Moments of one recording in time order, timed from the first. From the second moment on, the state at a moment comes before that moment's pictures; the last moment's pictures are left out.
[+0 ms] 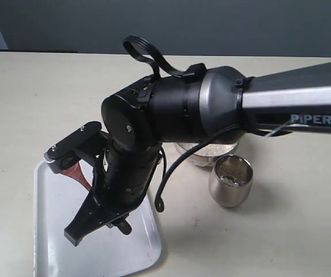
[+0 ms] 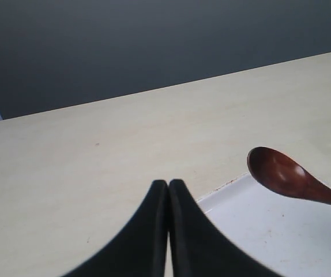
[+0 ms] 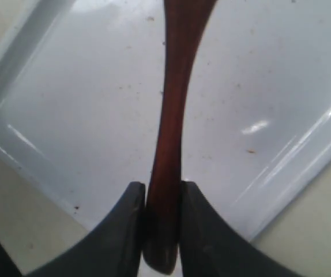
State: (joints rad) left arm -0.32 0.00 0.00 -0.18 0.25 0.28; right arm 1.16 1.93 -1.32 0.20 0.81 -0.07
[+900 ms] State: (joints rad) left arm -0.32 0.00 0.00 -0.18 0.25 0.28; right arm 1.16 1.90 -1.32 0.21 0.83 -0.07
